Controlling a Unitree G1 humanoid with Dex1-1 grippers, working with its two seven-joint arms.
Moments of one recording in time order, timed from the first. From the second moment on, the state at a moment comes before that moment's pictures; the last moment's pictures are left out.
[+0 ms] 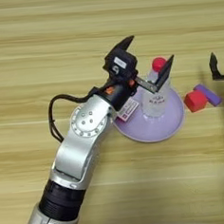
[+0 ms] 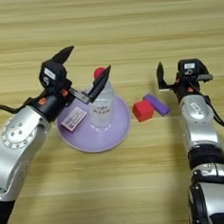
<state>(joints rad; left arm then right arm) -0.24 0.06 -0.37 -0.28 -0.12 0.20 -0.29 -0.48 -0.31 -0.22 0.71 0.06 -0.27 0.07</state>
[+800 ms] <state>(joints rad) -0.32 -0.01 -0.36 0.17 -0.05 0.07 -0.34 -0.49 -0.31 -0.21 0.71 0.06 -0.28 0.07</state>
